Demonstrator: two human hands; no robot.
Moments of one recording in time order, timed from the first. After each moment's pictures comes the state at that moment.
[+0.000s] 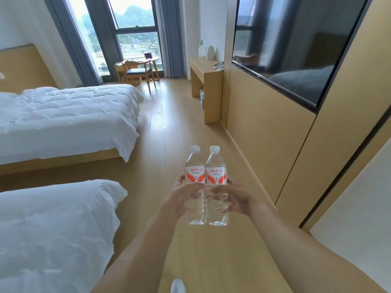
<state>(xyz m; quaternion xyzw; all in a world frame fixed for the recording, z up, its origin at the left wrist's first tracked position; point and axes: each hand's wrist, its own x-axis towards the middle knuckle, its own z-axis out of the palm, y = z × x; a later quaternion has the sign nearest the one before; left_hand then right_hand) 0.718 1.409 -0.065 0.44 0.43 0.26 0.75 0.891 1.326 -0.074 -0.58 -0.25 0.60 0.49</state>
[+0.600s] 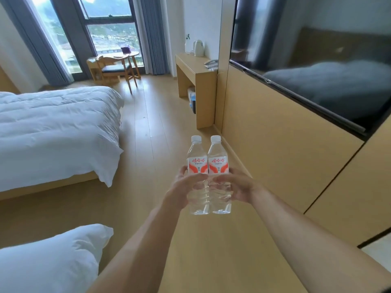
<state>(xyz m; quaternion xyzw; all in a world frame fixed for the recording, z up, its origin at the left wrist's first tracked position) 0.819 1.749 -0.060 0.45 0.39 0.22 0.77 0.988 1.652 -0.063 -0.62 -0.26 0.56 0.49</state>
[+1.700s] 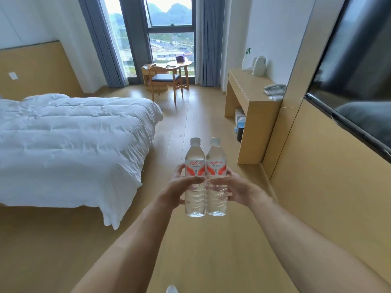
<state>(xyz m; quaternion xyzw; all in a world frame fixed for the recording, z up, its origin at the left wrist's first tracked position) 0.999 2.230 -0.030 0.48 0.48 0.29 0.68 1.198 2.197 -0.057 -0.57 -0.35 0.62 0.42</state>
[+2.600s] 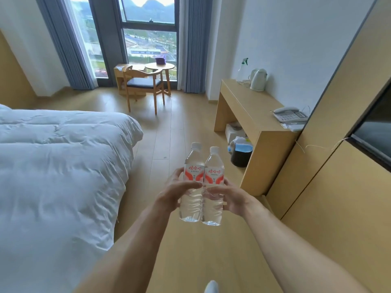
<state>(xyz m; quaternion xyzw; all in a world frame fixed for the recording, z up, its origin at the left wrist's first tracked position) 1.064 2.725 -0.054 0.48 0.44 0.26 0.71 1.246 2.646 -0.068 -0.59 -0.31 0.60 0.45</state>
